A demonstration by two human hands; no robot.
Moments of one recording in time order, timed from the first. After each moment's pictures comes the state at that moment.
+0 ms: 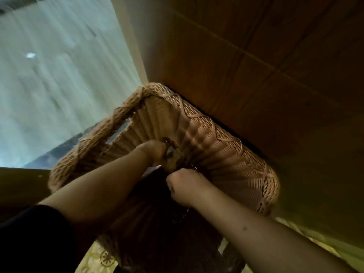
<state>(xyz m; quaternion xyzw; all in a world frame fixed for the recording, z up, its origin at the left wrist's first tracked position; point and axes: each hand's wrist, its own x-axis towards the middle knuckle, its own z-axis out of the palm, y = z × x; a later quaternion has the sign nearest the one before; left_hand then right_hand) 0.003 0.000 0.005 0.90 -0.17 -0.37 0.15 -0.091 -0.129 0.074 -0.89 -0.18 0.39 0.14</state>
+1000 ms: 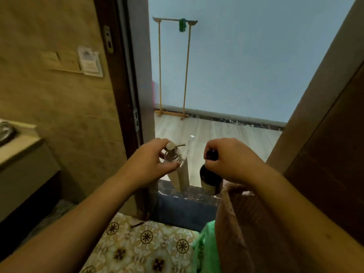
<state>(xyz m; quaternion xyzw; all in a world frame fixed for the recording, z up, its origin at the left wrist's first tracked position) -0.434 0.246 0.395 0.91 0.17 0.22 0.31 -0.284 0.072 0.445 -0.85 -0.49 0.05 0.17</state>
